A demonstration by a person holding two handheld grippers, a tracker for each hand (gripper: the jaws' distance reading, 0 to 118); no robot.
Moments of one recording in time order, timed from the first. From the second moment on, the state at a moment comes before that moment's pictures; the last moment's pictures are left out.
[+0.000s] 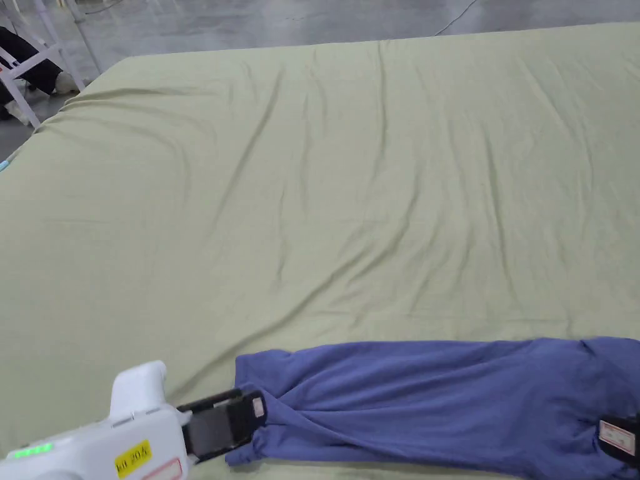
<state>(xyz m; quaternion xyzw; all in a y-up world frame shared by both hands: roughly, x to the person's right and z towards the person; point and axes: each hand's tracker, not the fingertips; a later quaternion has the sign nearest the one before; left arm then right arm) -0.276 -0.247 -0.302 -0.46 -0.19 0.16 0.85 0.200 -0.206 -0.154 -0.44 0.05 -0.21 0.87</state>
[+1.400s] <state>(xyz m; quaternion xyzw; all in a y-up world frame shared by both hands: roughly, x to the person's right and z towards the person) -0.317 -0.340 -0.379 -0.43 -0.31 0.49 0.69 0.170 -0.225 -0.188 -0.43 0.15 -0.34 0.82</state>
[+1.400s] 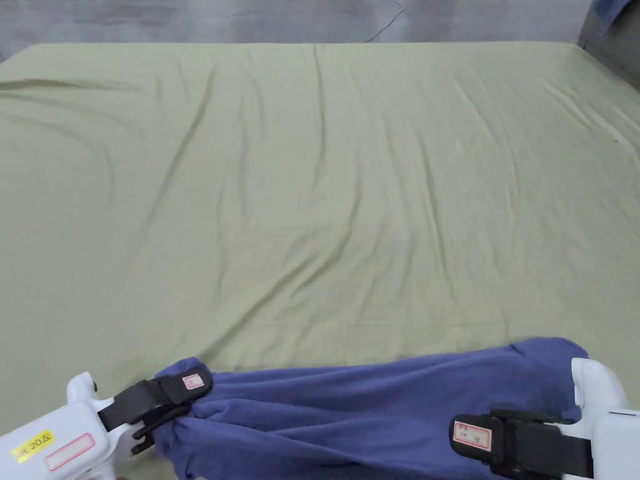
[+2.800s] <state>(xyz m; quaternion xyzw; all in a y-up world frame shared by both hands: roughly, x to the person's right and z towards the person) -0.028 -0.271 -0.330 -0.54 -0.19 0.44 0.69 0.232 -0.171 -0.121 -0.35 0.06 -0.38 0.86</state>
